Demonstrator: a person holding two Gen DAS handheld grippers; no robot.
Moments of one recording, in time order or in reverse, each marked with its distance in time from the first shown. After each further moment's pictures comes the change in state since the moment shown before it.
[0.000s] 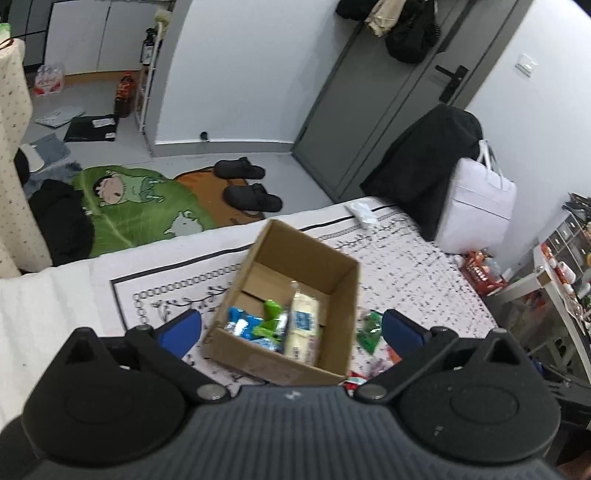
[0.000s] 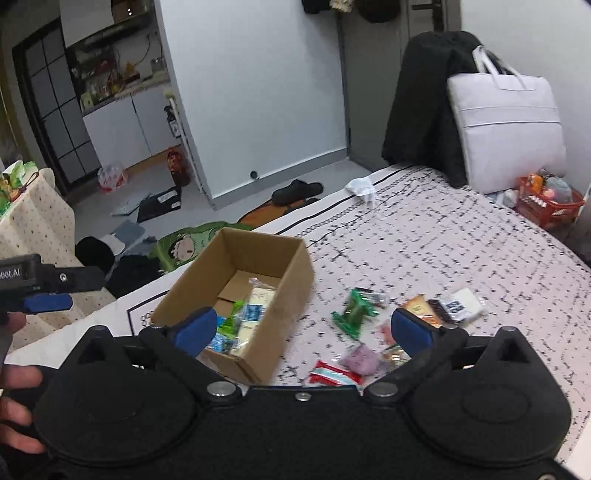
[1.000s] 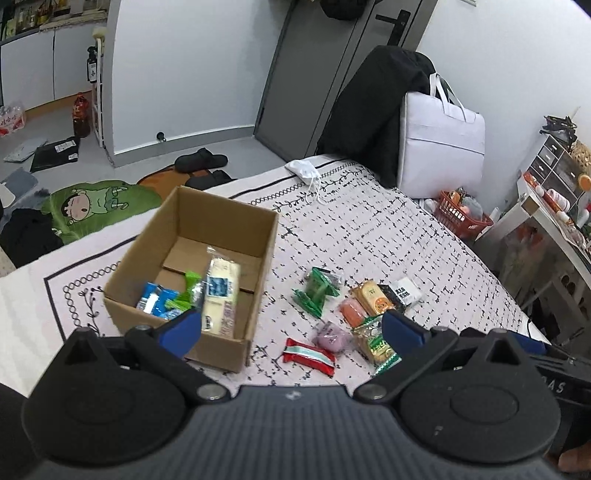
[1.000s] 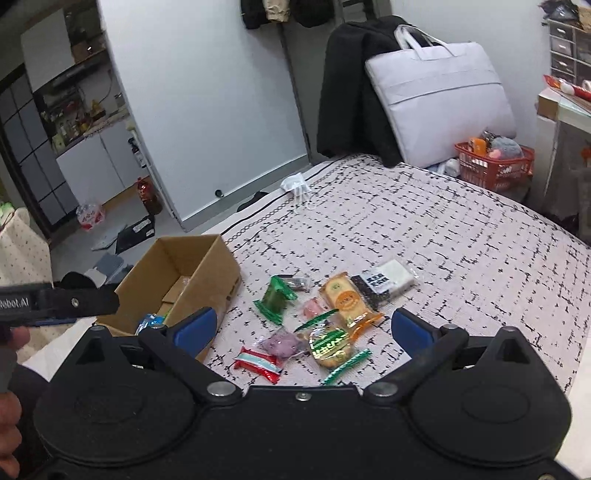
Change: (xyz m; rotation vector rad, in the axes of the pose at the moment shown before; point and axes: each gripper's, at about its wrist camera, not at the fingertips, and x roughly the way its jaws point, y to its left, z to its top) left arm 0.044 -0.114 -0.057 0.176 0.052 0.008; right arm -0.011 -0.107 -0.045 0.149 -0.052 -0.024
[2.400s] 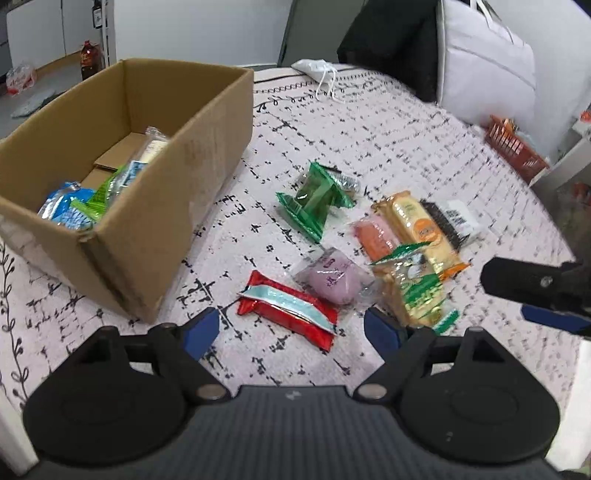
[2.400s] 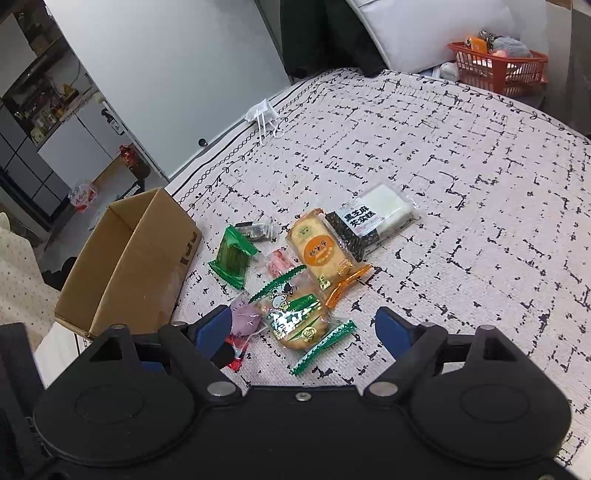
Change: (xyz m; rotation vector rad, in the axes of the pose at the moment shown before) left arm 0.158 -0.041 -0.069 -0.019 0.155 0.126; right arm 0.098 -0.053 -0.010 0.124 0.237 0.050
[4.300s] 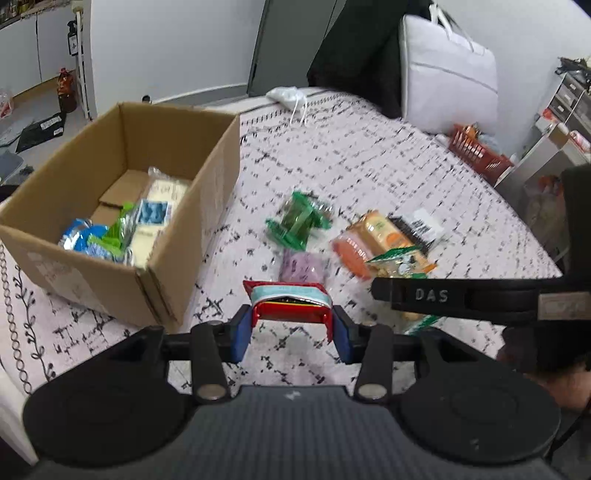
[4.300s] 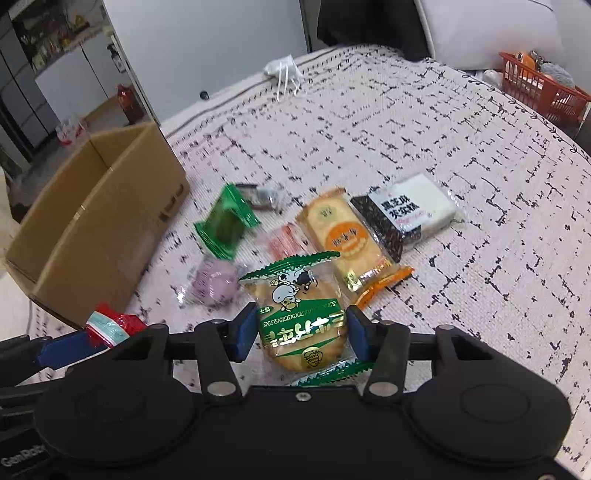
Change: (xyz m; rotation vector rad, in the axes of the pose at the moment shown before) left arm -0.053 0.013 0.005 0.069 -0.061 -0.094; right arm 0.053 0.032 -0.001 -0.185 0.077 -0.083
